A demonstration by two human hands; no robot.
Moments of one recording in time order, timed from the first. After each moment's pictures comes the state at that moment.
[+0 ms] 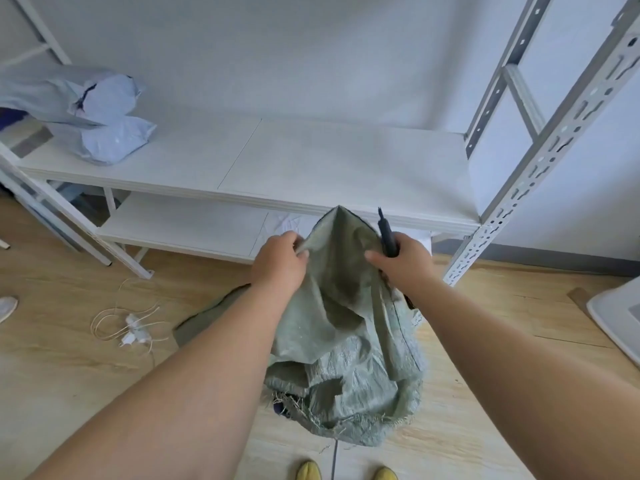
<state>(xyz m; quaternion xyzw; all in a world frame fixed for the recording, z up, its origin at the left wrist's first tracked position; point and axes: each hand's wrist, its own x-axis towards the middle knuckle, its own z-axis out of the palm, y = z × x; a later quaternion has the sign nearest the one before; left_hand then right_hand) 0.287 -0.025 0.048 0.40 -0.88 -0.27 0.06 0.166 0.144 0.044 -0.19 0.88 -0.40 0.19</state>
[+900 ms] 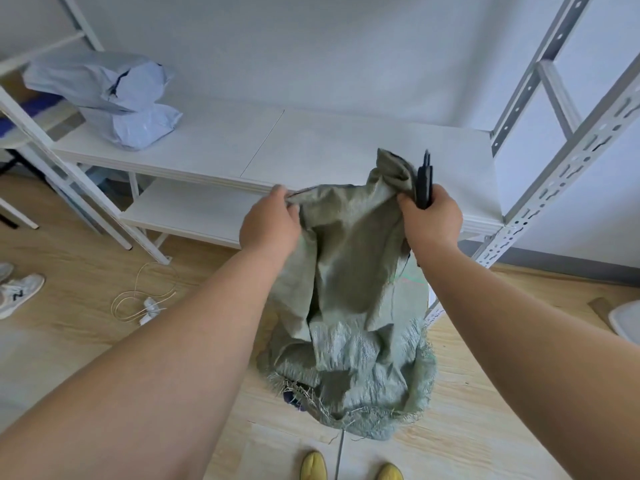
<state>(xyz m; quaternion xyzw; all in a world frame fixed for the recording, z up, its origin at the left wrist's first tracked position) 0.303 -0.059 0.084 0.42 -0.88 -0.20 0.11 0.162 0.109 0.079 -0.11 0.85 -0.51 0.05</state>
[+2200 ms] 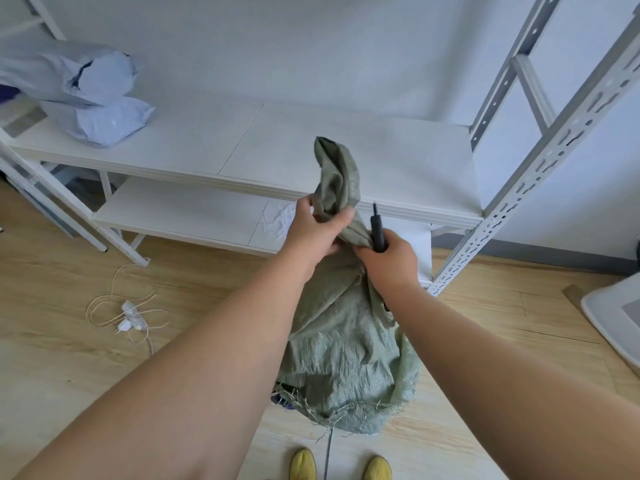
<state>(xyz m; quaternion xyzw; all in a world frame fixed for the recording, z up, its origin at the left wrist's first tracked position) 0.261 0.002 0.073 0.35 -0.62 -0.69 0.14 0.205 0.121 0.044 -0.13 0.85 -0.49 0.16</state>
